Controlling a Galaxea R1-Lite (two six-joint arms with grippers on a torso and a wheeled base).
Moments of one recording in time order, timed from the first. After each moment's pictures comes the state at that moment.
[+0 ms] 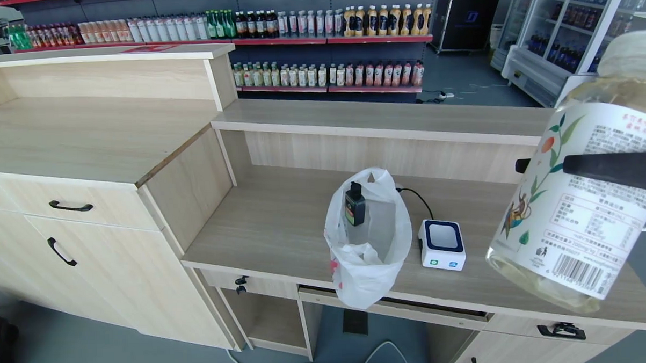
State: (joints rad) left arm 0.00 0.00 0.00 0.00 -0.02 0.00; right arm 0.26 1.20 -0.82 -0.41 1.04 0.41
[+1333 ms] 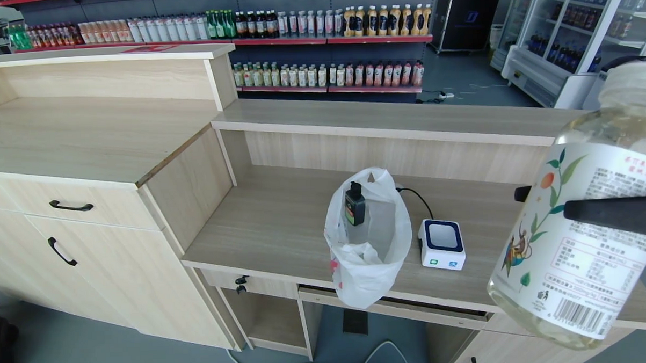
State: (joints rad) left arm 0.00 0.00 0.00 0.00 -0.02 0.00; right arm 0.29 1.18 -0.77 -0.36 1.03 0.28
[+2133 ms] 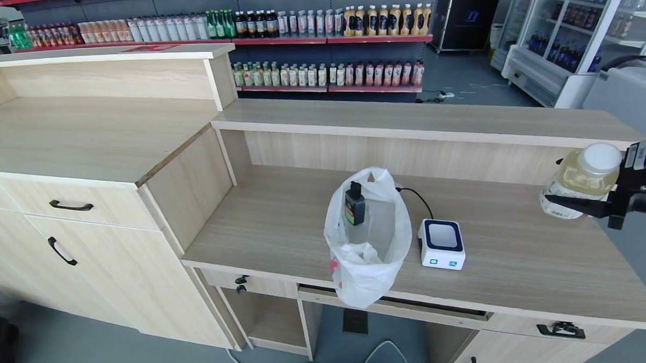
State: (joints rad) left arm 0.00 0.00 0.00 0.00 -0.02 0.00; right arm -0.39 1.69 -0.91 -0.41 1.02 -1.18
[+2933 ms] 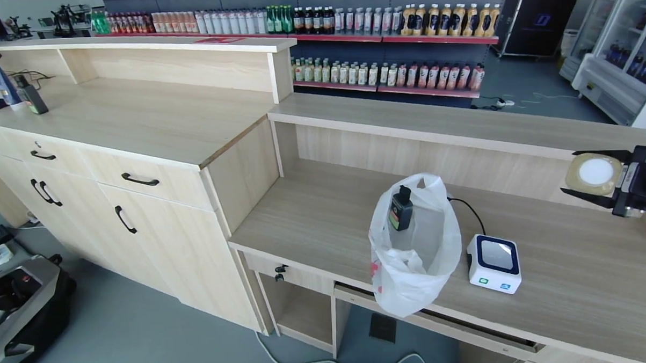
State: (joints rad) left arm 0.00 0.00 0.00 0.00 -0.02 0.00; right arm -0.46 1.80 -0.97 -0.53 0.98 -1.50
